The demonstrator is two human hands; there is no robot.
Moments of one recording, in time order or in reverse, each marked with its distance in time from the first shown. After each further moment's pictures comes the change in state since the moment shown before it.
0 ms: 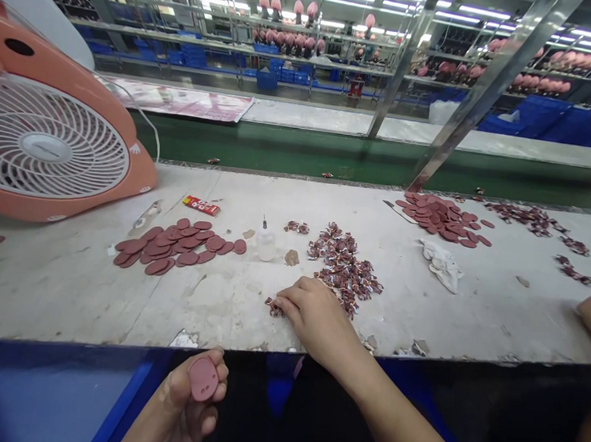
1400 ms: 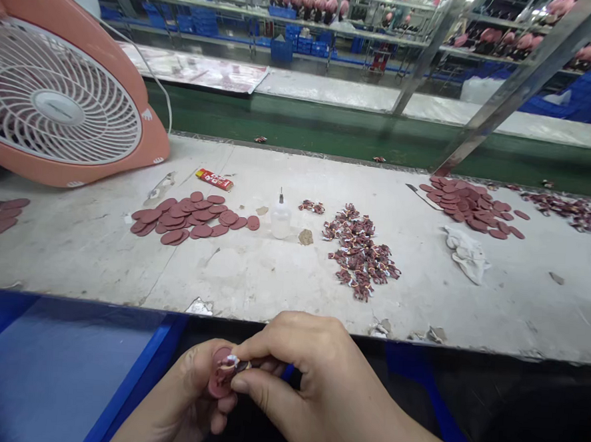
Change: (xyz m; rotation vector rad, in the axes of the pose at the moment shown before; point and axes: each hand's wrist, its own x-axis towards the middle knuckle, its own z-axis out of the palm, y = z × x) left_hand -0.014 0.013 0.010 0.053 -0.149 -0.216; right_hand -0.048 -0.063 -0.026 0.610 -0.164 -0.138
